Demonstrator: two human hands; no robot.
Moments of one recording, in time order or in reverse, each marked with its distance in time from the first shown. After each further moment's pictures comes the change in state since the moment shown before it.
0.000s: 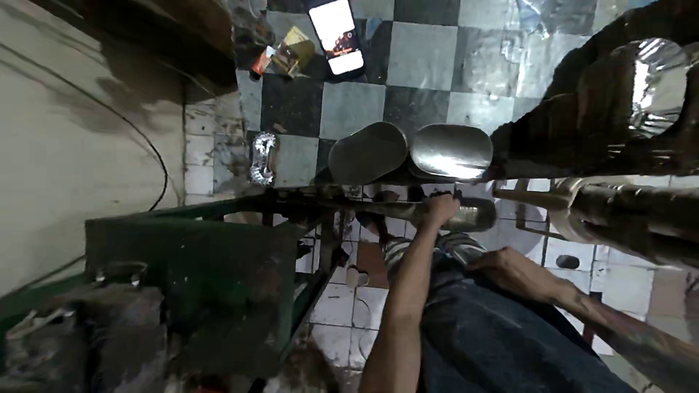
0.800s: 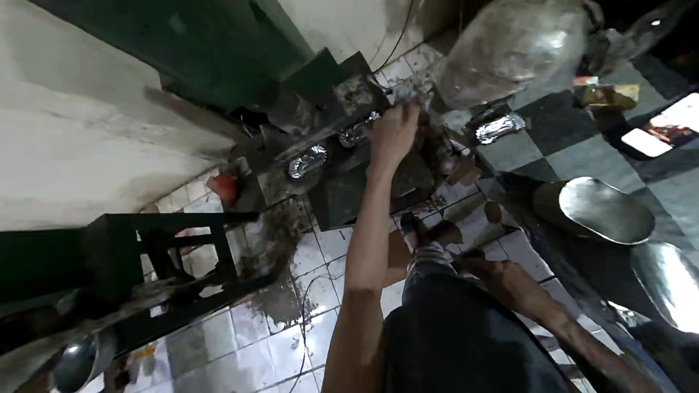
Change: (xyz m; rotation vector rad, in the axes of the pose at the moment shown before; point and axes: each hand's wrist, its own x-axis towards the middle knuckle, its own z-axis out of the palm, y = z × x) left_hand -0.400 -0.252 -0.163 -0.533 1.462 -0.558; right_hand 0.129 -0.207 0.032 -0.705 -0.414 -0.277
